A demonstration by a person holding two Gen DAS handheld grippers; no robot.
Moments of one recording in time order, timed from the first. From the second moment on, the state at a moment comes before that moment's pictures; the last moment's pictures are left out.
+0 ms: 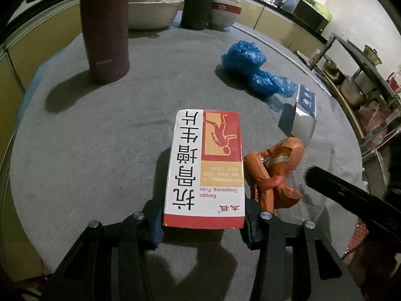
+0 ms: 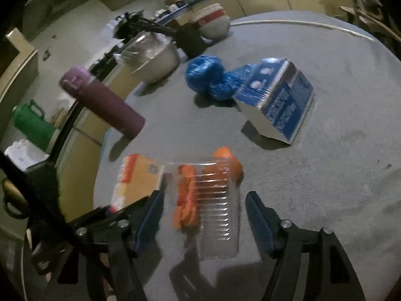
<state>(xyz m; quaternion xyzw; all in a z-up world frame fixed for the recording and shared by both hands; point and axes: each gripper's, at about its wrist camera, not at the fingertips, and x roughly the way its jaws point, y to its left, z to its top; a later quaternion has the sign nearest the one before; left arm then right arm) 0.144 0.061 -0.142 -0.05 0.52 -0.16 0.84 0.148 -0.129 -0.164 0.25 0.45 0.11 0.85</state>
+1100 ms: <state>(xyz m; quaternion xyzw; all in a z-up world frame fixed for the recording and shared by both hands) 0.057 -0.011 -0.049 0.05 0.42 -0.20 0.88 0.008 -0.249 -0.102 0.28 0.30 0.08 0.91</state>
